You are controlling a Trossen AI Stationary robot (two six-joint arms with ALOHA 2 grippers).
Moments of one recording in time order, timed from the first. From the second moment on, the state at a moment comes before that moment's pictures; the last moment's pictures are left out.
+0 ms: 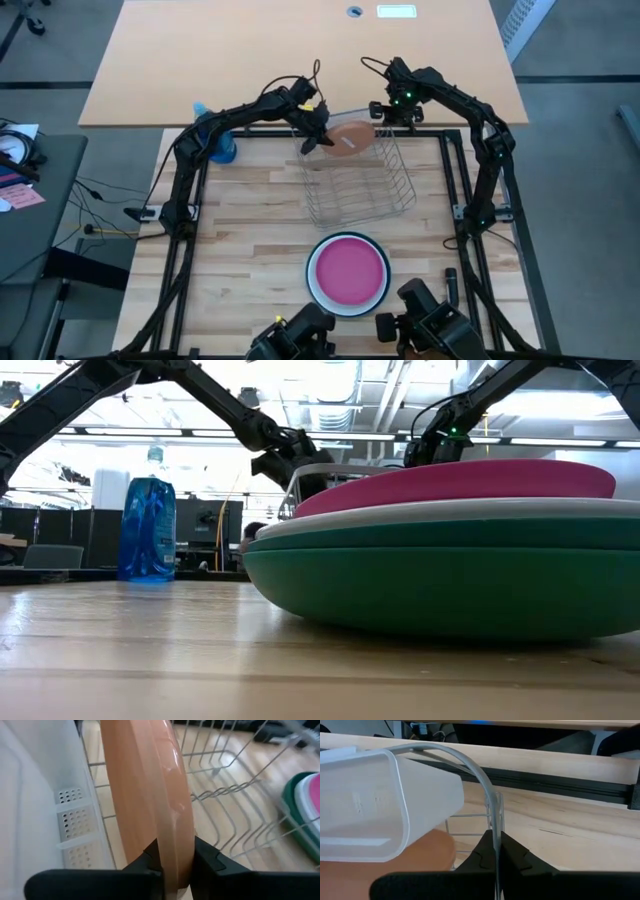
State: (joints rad) left arm 0.71 2.14 1.78 -0.55 0.78 0.55; right arm -0.98 1.92 1.66 -1.01 -0.22 0.52
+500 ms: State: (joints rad) left arm 0.67 2.13 1.78 -0.57 0.78 0.44; right arm -0.97 1.92 1.66 -1.01 -0.23 0.53
